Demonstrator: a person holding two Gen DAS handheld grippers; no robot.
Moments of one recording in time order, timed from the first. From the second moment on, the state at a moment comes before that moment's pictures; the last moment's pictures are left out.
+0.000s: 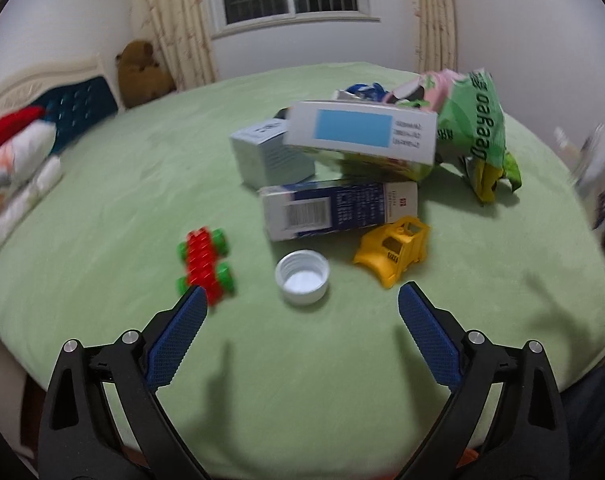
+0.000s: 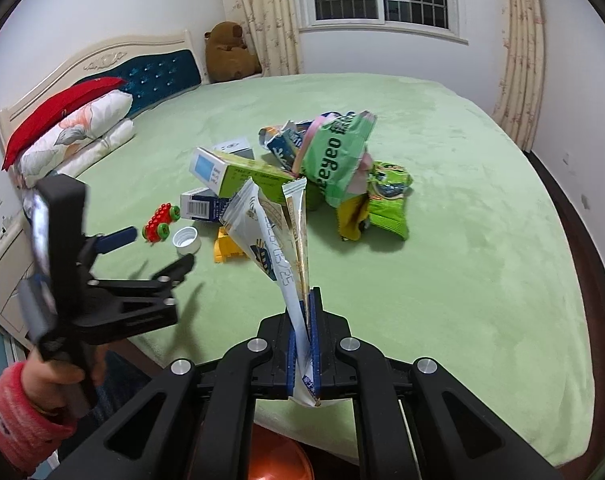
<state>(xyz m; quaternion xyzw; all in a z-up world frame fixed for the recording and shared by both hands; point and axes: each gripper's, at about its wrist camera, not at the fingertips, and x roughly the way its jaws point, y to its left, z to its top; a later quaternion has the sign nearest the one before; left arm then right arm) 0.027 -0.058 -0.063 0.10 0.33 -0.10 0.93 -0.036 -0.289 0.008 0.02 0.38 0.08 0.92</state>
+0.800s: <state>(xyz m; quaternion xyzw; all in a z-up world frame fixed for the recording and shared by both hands) 0.049 -0.039 -0.065 0.04 0.38 -0.17 0.91 -0.052 -0.289 0.002 0.03 0.39 0.08 0.92</state>
